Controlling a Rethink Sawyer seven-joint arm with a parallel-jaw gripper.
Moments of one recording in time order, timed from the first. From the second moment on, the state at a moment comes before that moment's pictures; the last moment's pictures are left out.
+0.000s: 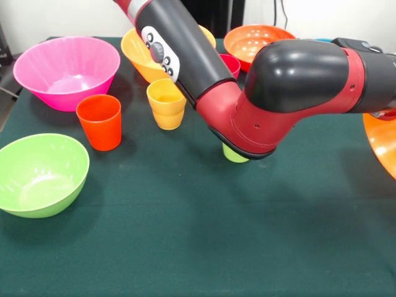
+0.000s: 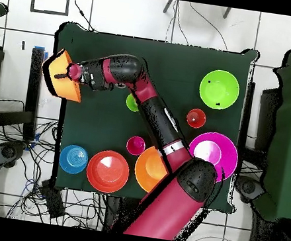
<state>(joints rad) -0.70 0.28 1.31 1.23 -0.26 1.14 1.58</state>
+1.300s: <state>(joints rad) -0.69 0.27 1.31 1.13 -0.25 1.31 1.58</state>
